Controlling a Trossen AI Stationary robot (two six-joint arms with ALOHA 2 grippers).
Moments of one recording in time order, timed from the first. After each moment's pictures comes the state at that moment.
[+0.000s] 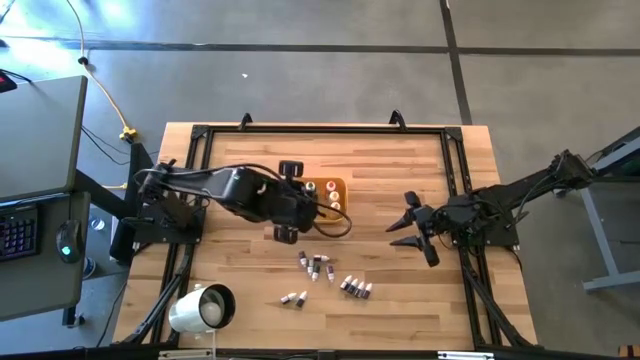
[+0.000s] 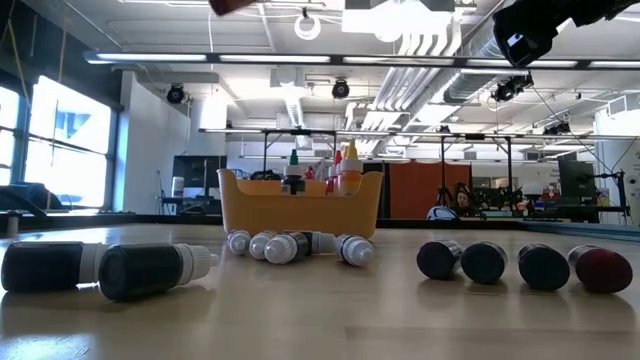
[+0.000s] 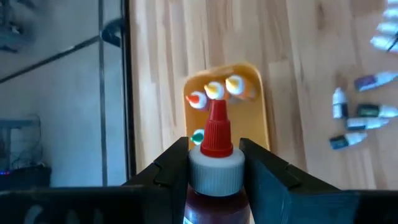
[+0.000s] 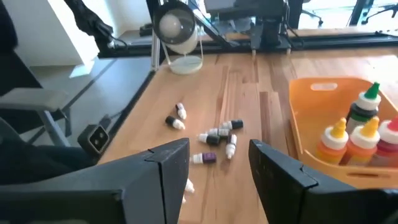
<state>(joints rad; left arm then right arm) -0.25 1.78 2.10 -1.43 -0.56 0.05 0.36 0.75 0.52 -0.08 0.11 0.20</state>
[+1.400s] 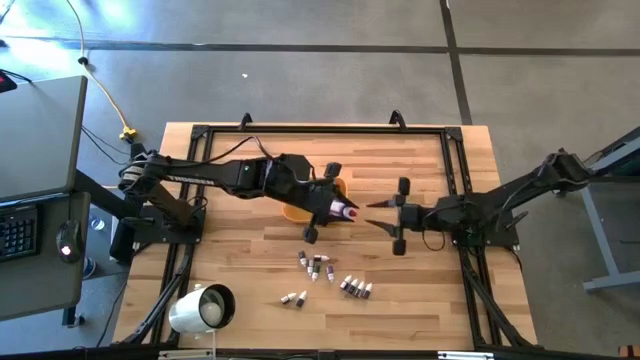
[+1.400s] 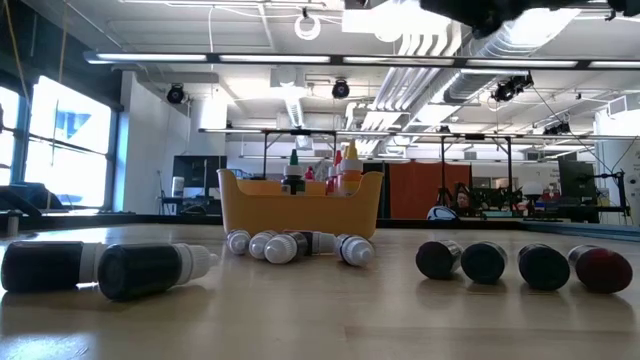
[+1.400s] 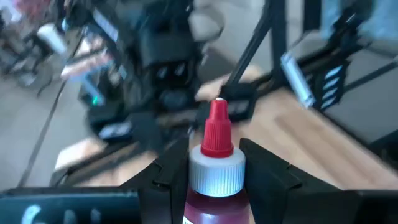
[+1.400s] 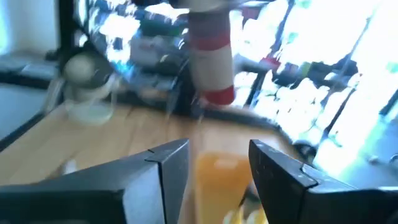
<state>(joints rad) -0.07 1.59 1.56 -0.24 0.14 0.38 0.33 1.00 0.52 0.43 0.44 -0.18</state>
